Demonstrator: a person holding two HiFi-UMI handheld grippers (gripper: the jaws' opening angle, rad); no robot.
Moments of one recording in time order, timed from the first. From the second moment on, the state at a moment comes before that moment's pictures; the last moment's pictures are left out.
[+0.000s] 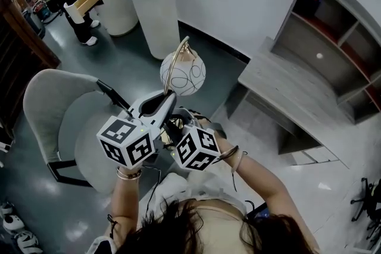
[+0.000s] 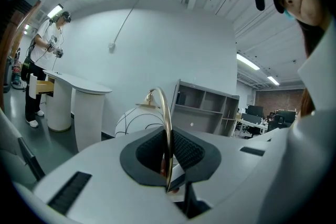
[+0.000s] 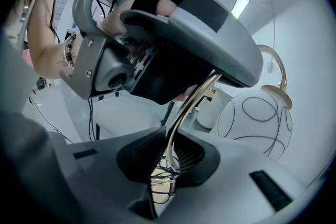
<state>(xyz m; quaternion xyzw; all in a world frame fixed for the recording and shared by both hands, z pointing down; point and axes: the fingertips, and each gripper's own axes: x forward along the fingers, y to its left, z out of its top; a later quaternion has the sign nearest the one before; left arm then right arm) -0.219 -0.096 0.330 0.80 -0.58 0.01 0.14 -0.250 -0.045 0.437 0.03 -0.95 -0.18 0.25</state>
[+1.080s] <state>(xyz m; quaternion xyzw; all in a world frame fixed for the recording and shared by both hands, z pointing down) -0.188 -0.203 0.326 0.83 -0.53 0.01 0.15 -0.223 -0.153 0.434 0.08 -0.94 -0.16 0.28</state>
